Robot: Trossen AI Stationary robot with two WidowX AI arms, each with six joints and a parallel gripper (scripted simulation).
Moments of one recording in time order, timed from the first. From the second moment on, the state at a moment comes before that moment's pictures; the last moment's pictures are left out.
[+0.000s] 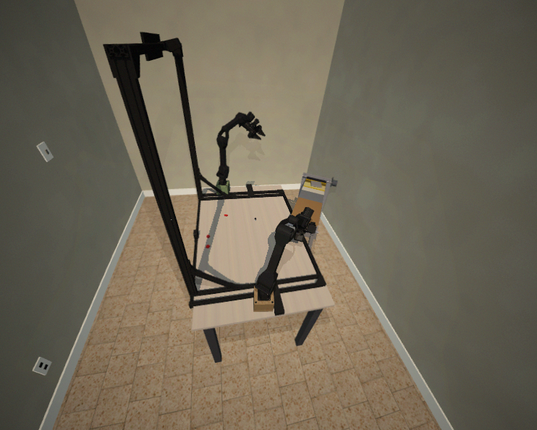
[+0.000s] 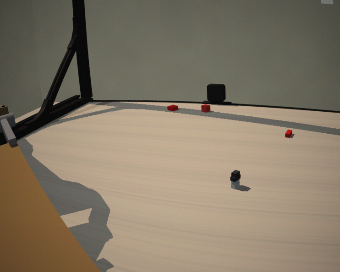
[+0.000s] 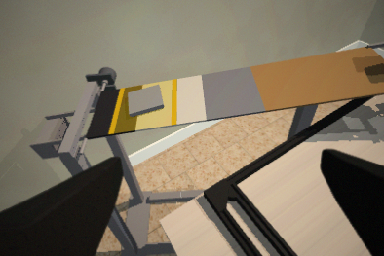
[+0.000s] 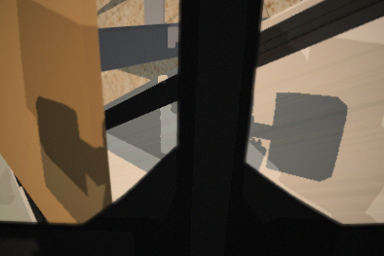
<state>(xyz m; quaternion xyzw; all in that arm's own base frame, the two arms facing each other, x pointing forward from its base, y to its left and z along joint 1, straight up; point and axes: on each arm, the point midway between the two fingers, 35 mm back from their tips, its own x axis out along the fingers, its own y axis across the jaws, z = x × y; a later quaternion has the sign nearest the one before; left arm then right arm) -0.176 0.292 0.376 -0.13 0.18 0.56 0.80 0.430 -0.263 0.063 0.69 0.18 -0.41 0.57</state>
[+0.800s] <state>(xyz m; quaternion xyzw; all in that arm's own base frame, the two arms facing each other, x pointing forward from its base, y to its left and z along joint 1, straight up) -0.176 0.292 0.376 -0.13 0.18 0.56 0.80 0.426 -0.262 0.009 0.68 0.20 -0.43 0.56</state>
